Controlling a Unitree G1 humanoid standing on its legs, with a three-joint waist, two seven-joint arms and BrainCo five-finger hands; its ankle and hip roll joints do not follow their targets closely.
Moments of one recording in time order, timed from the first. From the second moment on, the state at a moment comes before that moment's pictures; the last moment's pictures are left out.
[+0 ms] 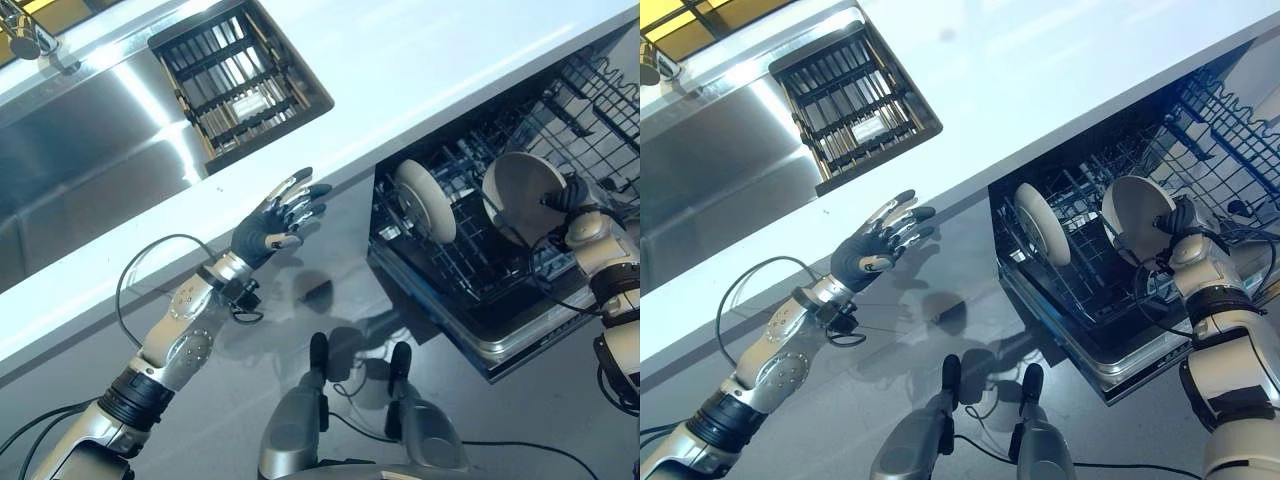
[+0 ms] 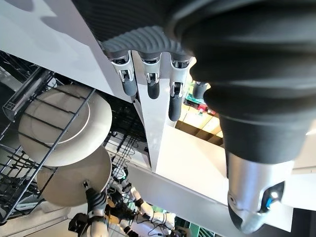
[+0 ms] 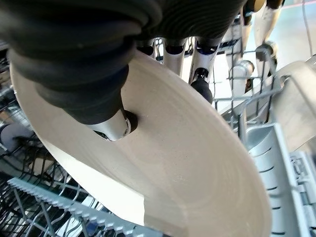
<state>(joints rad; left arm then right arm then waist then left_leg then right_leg) -0.29 0.65 -0.39 -0.12 -0.97 -0.20 -0.29 -0.92 -0.84 0.45 1.08 -0.07 0.11 -0.12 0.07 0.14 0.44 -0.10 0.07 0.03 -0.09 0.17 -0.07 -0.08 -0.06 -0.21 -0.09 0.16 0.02</state>
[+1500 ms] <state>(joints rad) -0.24 0.54 -0.37 -0.13 -0.96 -0.23 -0.24 -0.63 -0.60 0.09 0.90 0.28 0.06 -0.69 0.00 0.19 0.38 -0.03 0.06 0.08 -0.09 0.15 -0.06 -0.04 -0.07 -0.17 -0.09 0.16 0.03</state>
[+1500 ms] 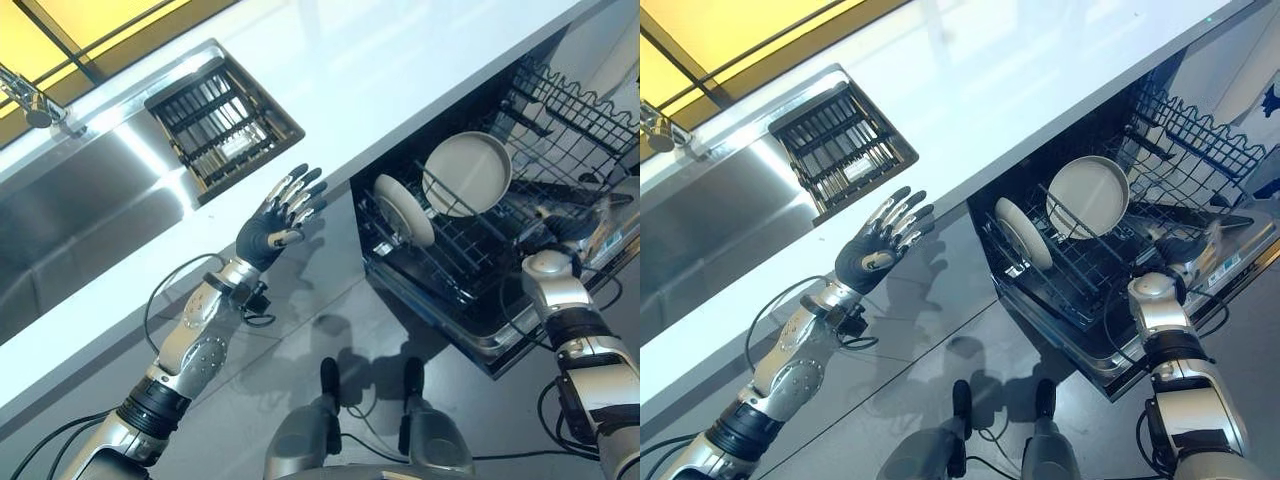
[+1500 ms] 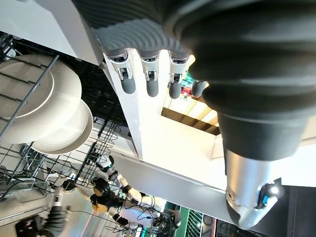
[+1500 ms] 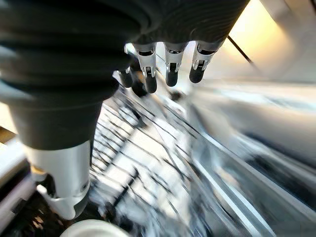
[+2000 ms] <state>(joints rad) -0.39 0.53 -0.46 -0.07 -0.98 -0.27 -0.25 -0.88 -0.63 0.16 1.28 0.46 0.04 -0.39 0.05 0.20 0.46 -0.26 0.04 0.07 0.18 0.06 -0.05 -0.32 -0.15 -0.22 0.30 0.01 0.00</state>
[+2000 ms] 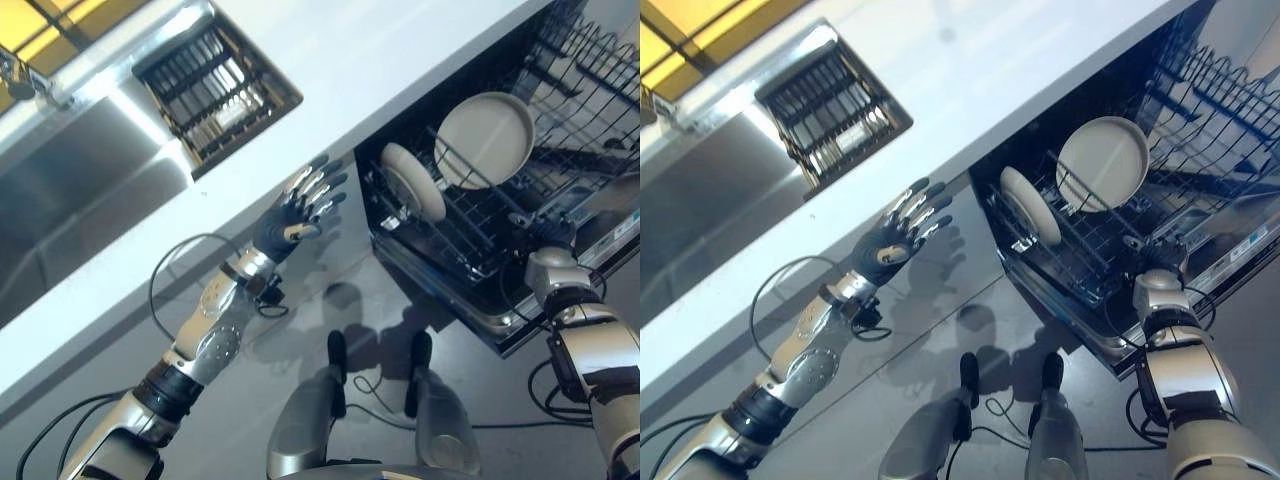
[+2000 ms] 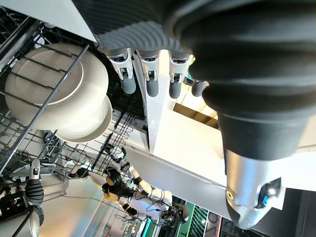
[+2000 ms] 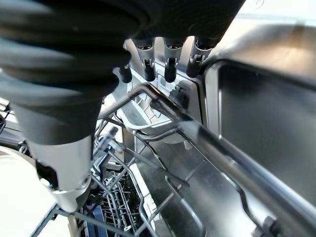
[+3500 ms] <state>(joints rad) -0.45 0.61 -0.33 -0.01 -1.06 -0.09 -0.30 -1.19 -0.69 0.26 1.17 0.95 -0.07 0.17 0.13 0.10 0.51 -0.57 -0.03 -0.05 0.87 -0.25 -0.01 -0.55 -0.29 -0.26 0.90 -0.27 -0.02</state>
